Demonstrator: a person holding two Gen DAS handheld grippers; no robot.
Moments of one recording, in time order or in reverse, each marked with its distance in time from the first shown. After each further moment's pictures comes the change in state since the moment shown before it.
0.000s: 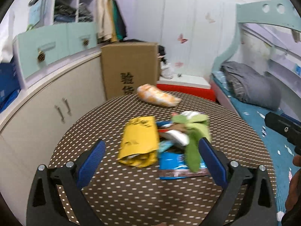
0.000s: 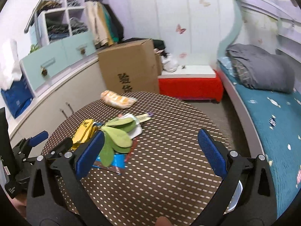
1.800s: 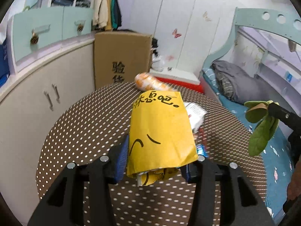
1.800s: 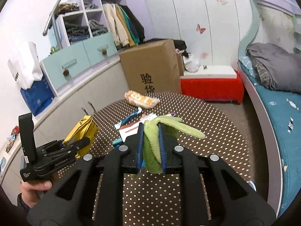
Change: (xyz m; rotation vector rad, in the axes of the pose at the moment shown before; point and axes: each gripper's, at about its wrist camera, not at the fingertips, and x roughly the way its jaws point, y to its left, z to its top) left arm -0.007 0.018 -0.011 -0.039 0.044 -0.150; right arm -0.040 -0.012 0.005 0.013 -0.045 0.172
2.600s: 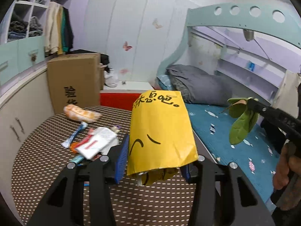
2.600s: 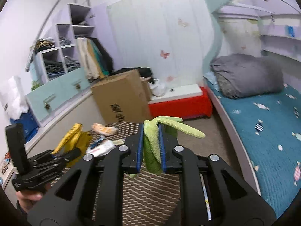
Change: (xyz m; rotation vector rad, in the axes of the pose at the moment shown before) left arm -0.036 -0.166 0.022 0.167 -0.069 -0.255; right arm -0.114 -0.117 0.006 0.140 -0.158 -0.215
